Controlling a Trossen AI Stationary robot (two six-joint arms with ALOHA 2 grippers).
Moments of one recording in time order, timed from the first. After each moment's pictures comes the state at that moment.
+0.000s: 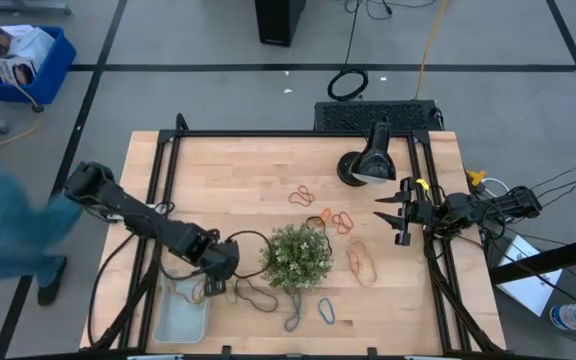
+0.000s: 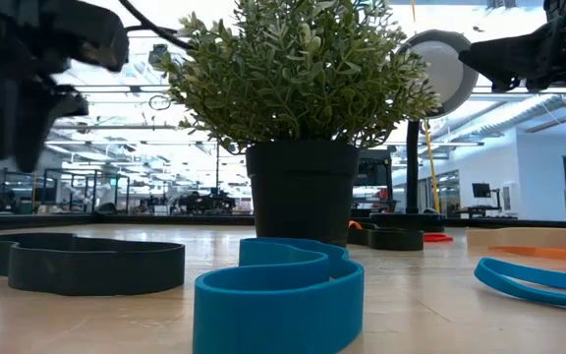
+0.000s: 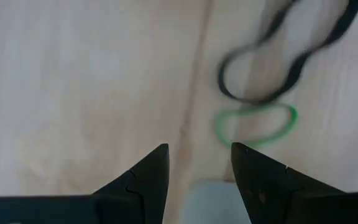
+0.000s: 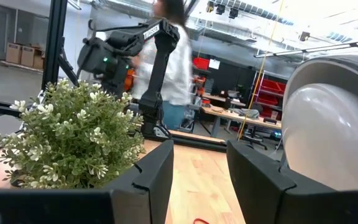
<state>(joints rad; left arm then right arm) -0.48 1.47 0.93 -0.79 0.03 -0.69 0.23 0.01 0.02 0.19 0.31 -0.28</state>
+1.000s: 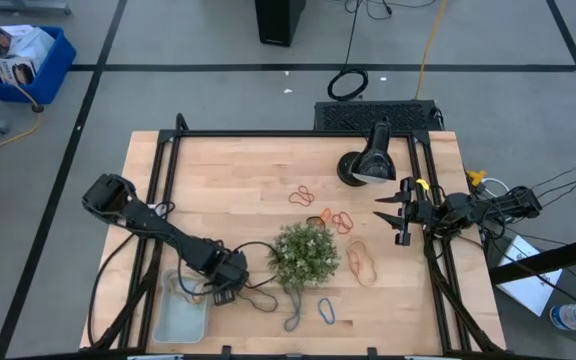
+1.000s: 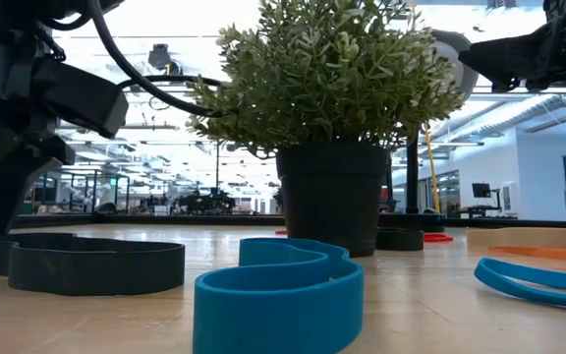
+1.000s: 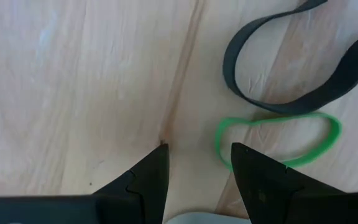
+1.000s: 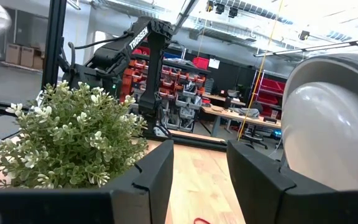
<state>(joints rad) -0.50 1.68 0.93 -0.69 0.08 -0.79 0.23 0.01 0.02 0.19 0.32 -0.28</state>
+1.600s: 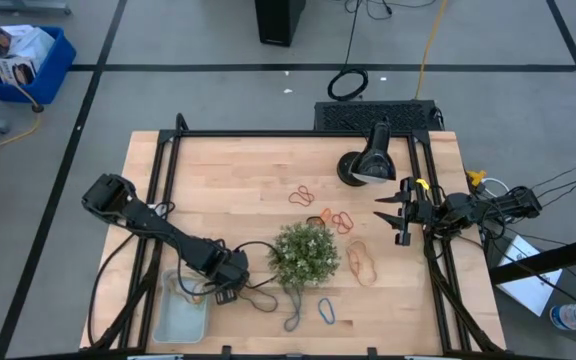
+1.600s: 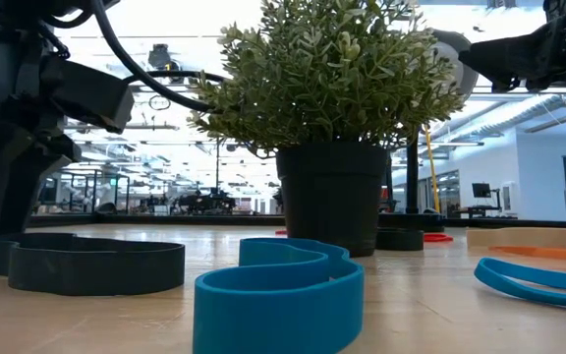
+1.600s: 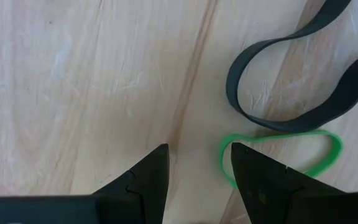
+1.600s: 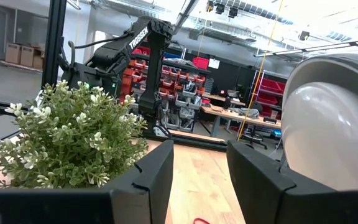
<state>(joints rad) -0.50 1.68 0.93 -0.68 0.03 -0.80 0.23 0.01 0.02 0.19 0.32 -0.28</state>
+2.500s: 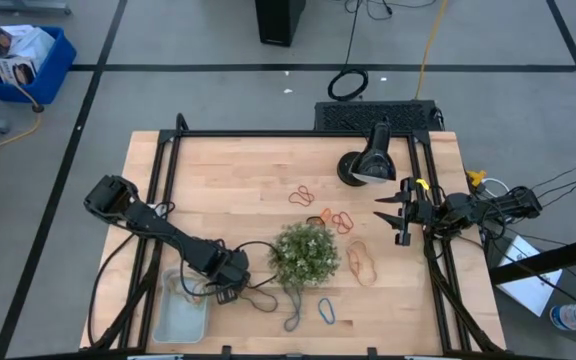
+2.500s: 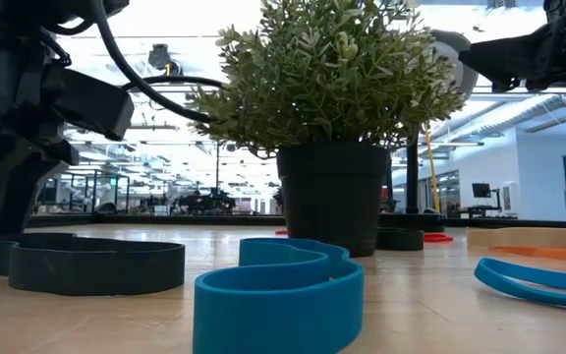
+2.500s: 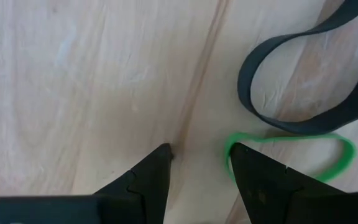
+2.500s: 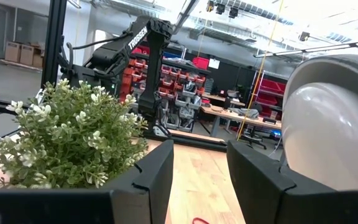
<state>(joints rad) -0.50 1.73 0.93 -0.68 0.04 -0.82 0.23 0.01 0.02 0.18 0.32 -0.28</state>
